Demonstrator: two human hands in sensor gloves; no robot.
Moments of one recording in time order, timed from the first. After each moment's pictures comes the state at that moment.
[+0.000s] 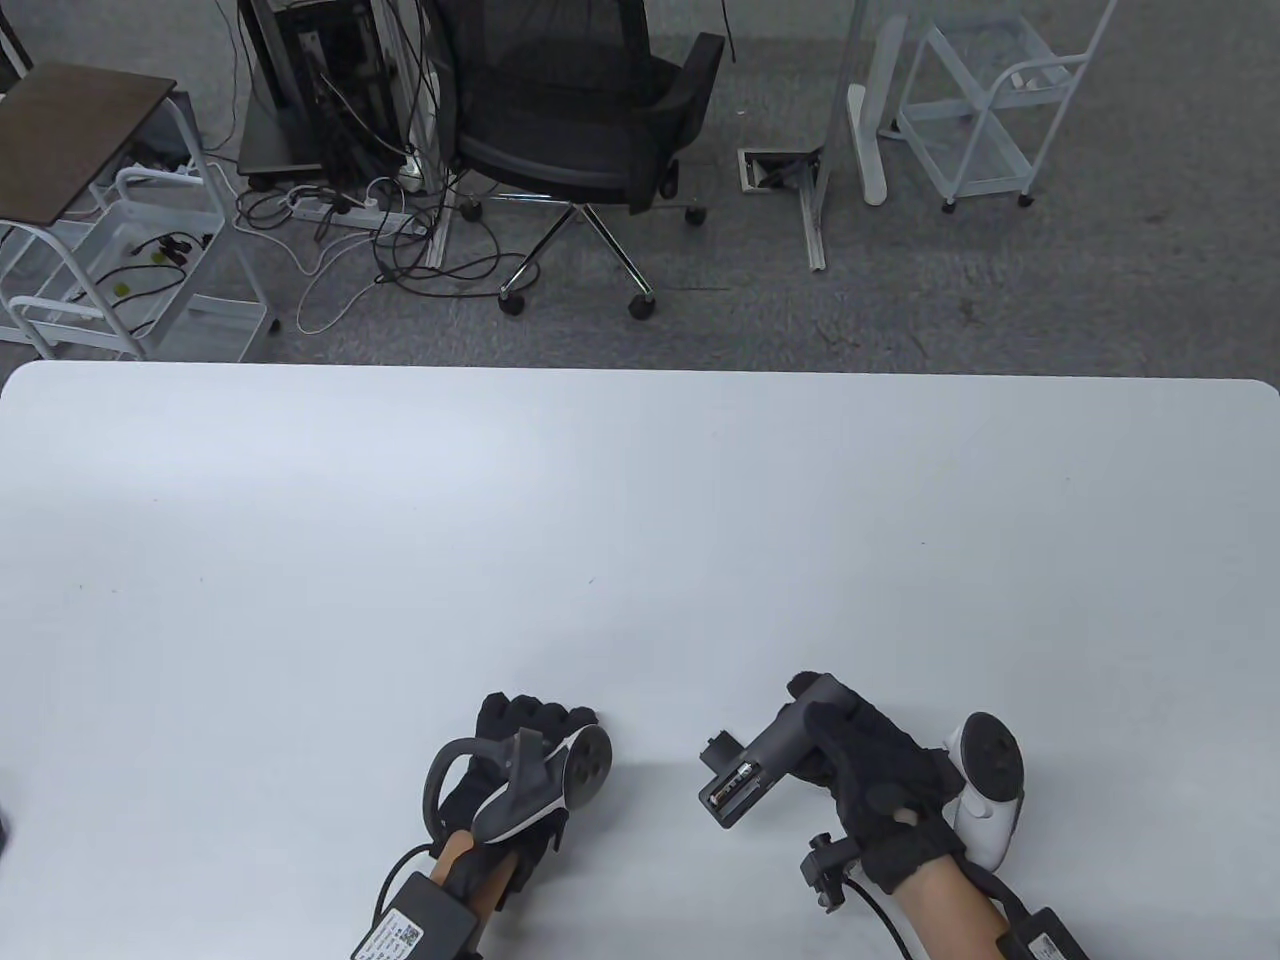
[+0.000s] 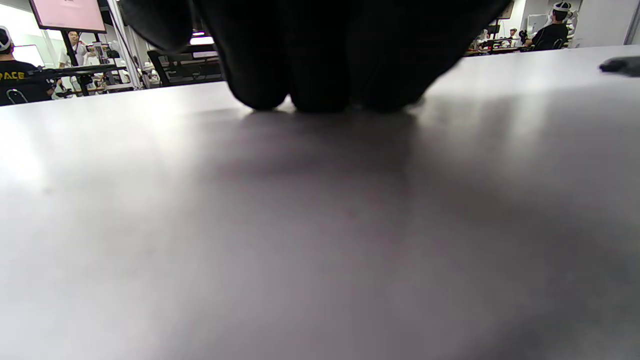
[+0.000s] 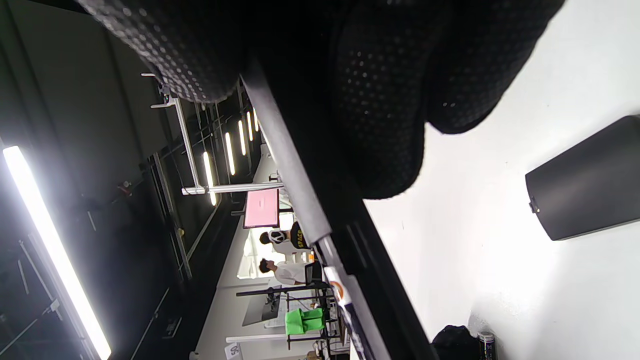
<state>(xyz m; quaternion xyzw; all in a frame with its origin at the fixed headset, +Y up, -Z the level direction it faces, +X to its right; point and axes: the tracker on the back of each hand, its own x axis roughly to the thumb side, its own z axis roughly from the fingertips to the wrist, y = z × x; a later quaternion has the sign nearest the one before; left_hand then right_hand) -0.117 -0.786 -0.229 -0.06 -0.09 -0.06 0.99 0.210 -0.777 -0.220 -0.02 0.08 0.68 0.73</state>
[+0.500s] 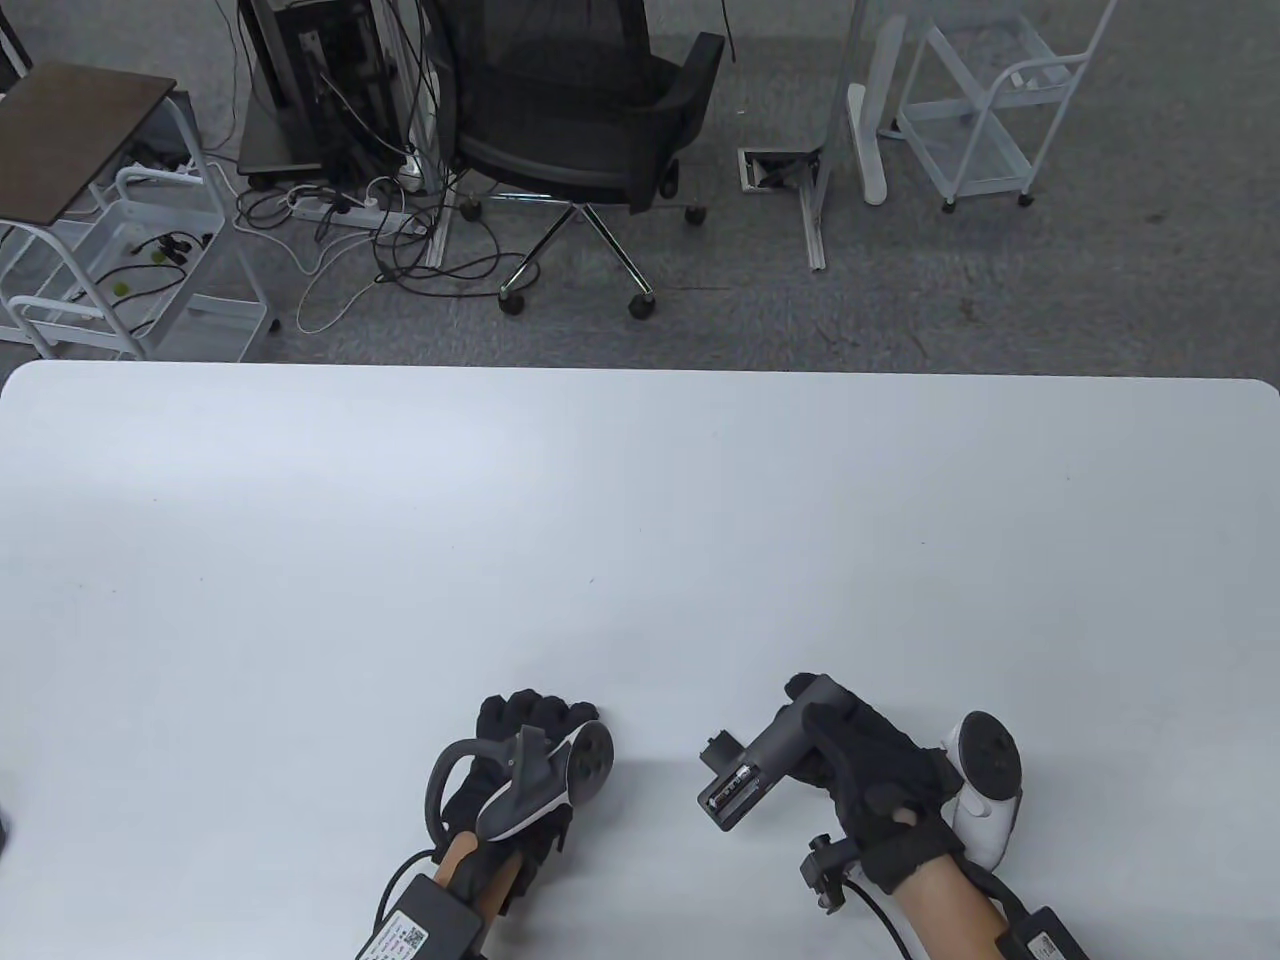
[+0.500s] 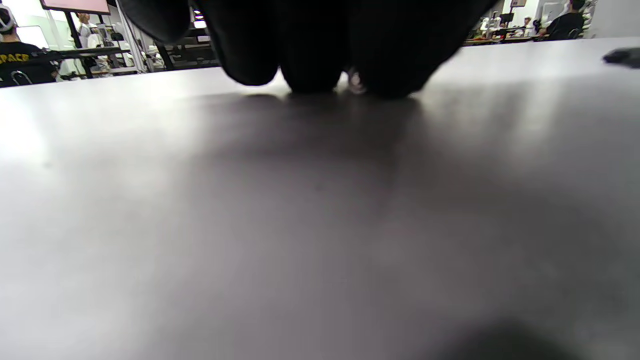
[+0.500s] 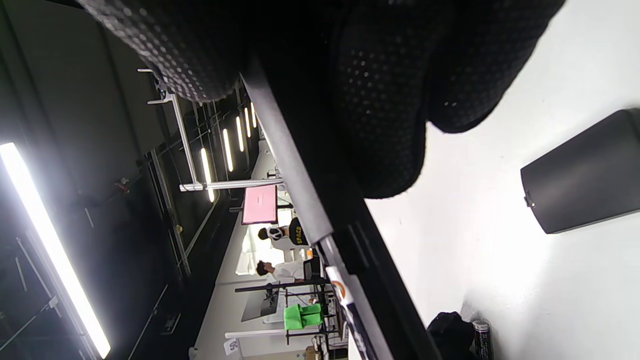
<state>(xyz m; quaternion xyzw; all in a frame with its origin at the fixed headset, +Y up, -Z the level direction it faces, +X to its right) -0.117 -0.787 -0.229 -0.08 -0.09 -0.04 0.99 0.209 -0.777 -0.219 -0.02 0.08 0.68 0.73</state>
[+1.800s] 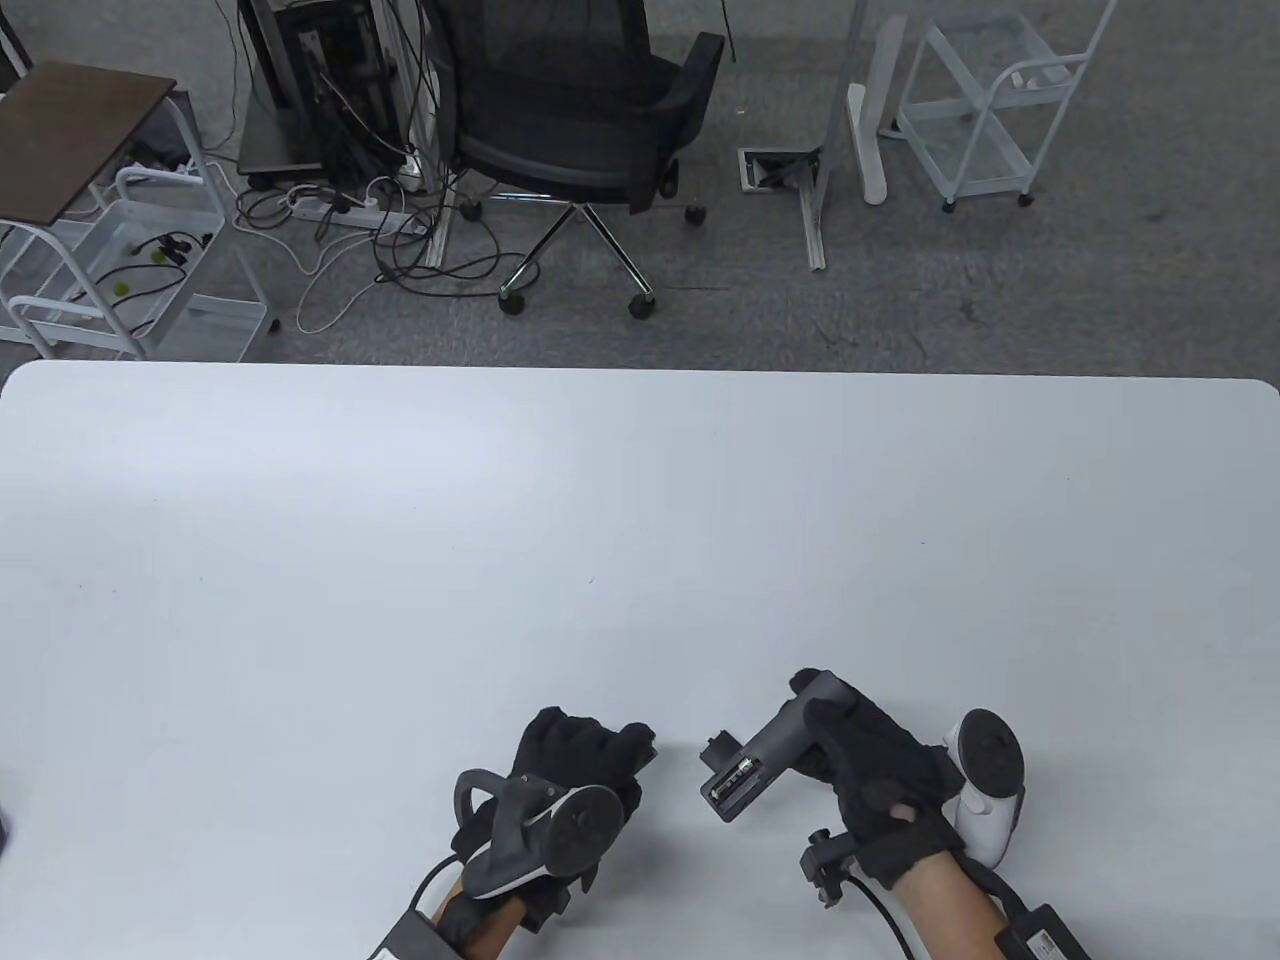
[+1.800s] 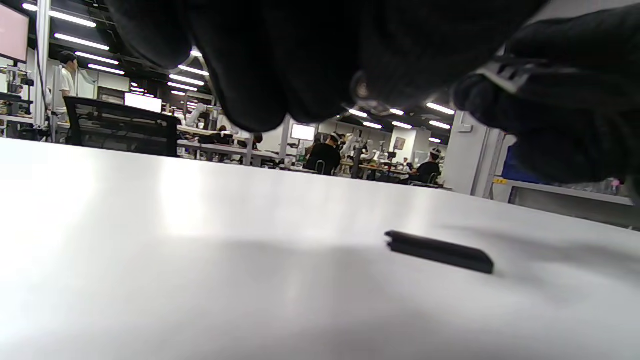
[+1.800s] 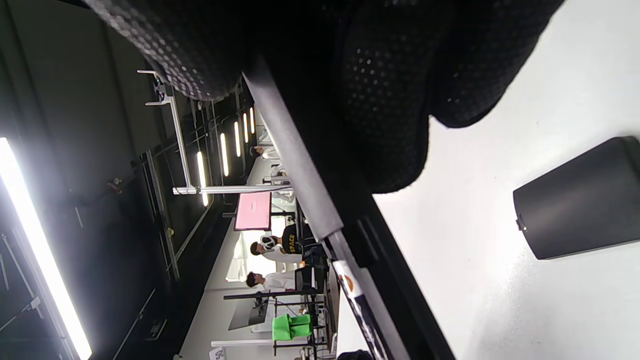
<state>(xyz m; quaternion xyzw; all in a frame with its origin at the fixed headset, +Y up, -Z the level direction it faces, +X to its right) -0.099 -0.737 -0.183 0.06 -0.21 0.10 0.97 0.212 -0.777 -0.222 -0.03 0.07 0.69 0.72</state>
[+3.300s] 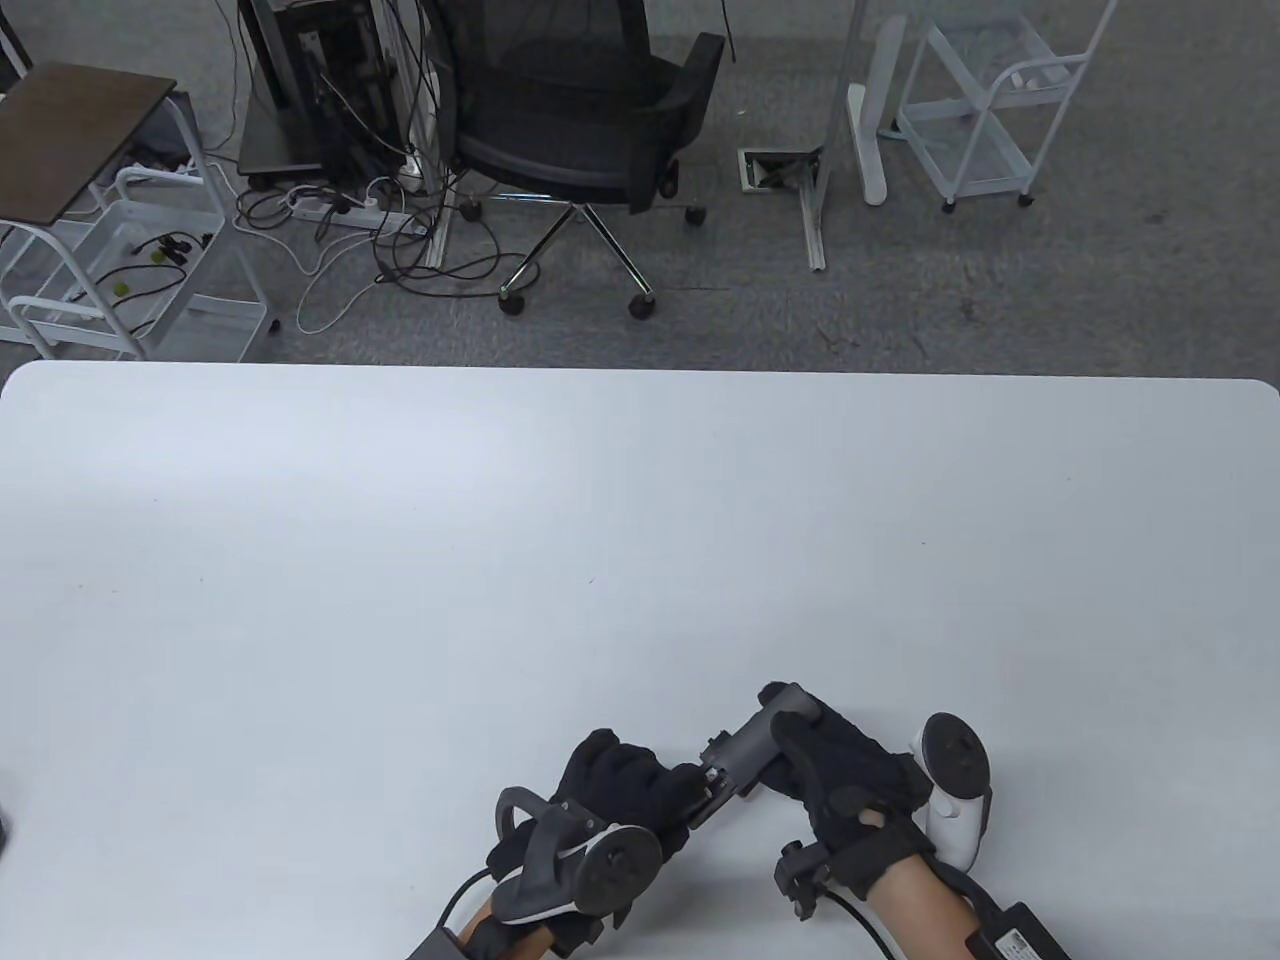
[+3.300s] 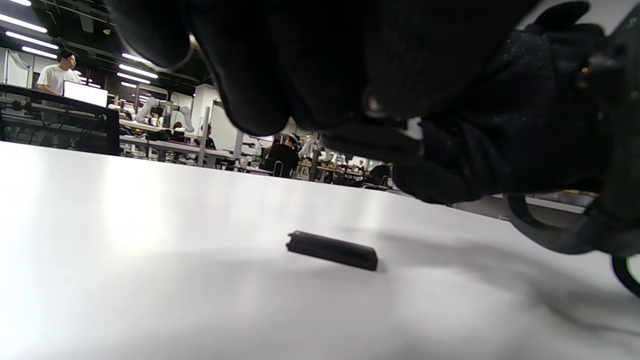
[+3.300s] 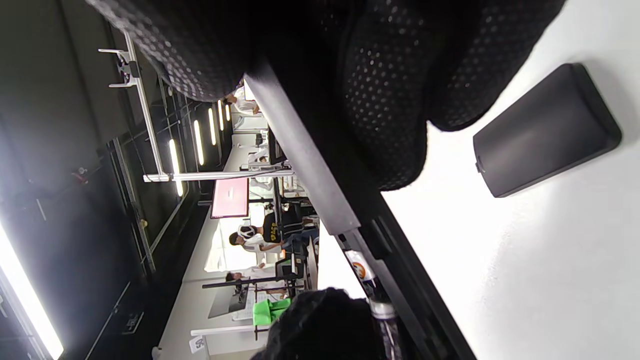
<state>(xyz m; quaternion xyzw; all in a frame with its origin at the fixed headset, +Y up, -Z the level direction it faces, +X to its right) -0.070 -0.729 -0.164 0.06 -0.27 0.12 0.95 0.188 -0.787 -0.217 -0.04 0.12 0.69 0.71</state>
